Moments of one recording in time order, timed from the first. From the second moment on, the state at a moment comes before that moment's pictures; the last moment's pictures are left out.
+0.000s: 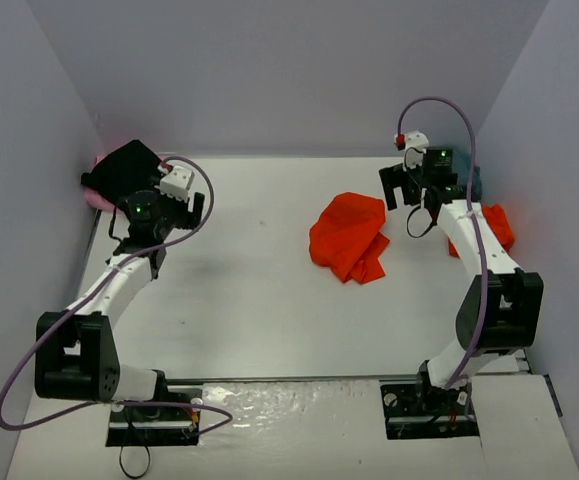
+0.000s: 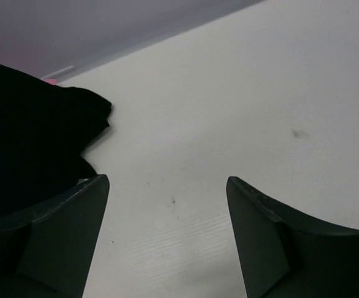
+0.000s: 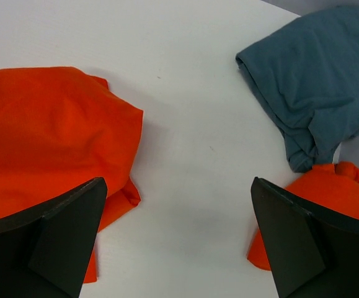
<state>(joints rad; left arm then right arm) -0.07 1.36 0.84 0.25 0.19 0.22 0.03 1.59 1.30 -0.33 -0.07 -0.29</state>
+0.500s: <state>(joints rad) -0.31 1.62 1.25 -0.32 0.37 0.29 0.18 1.81 1.45 -0.56 -0.14 -0.32</state>
